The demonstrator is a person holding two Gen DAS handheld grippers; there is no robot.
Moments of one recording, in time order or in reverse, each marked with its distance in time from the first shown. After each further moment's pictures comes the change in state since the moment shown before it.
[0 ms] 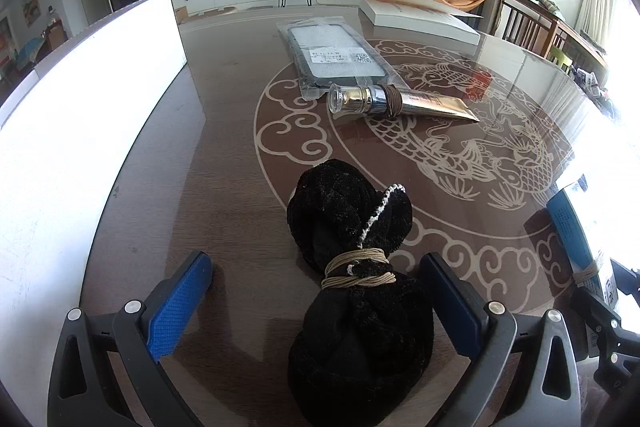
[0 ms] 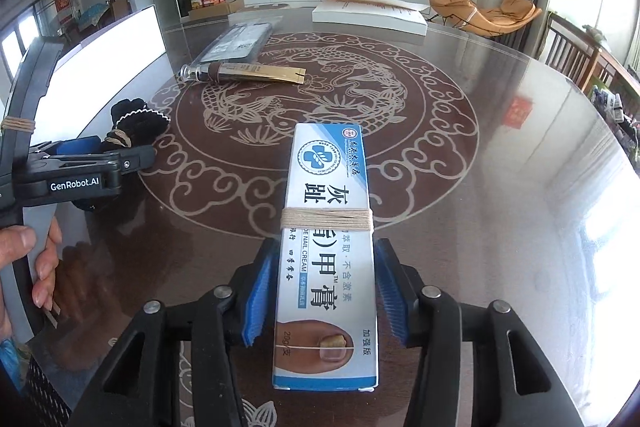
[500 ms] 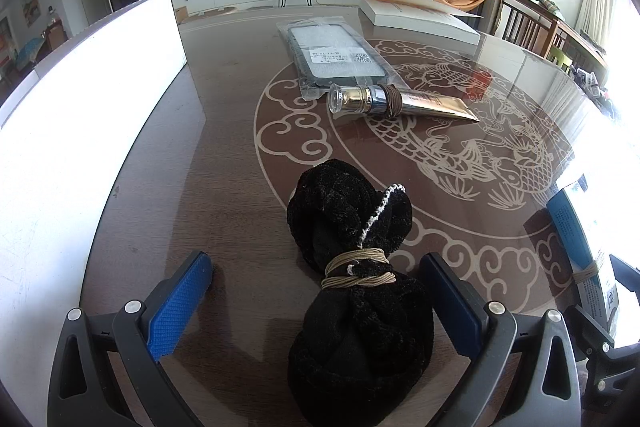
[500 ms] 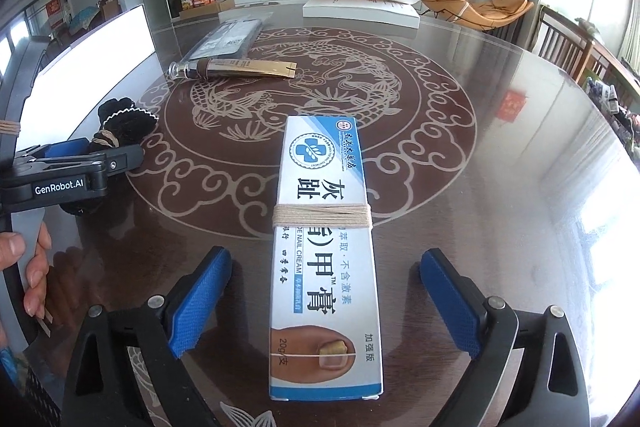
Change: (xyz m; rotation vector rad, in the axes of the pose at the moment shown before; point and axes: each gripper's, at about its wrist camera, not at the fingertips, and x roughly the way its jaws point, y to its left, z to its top) left arm 0.000 0.000 0.000 0.000 0.000 0.000; right arm 0.007 -0.001 0.001 0.013 0.016 -0.016
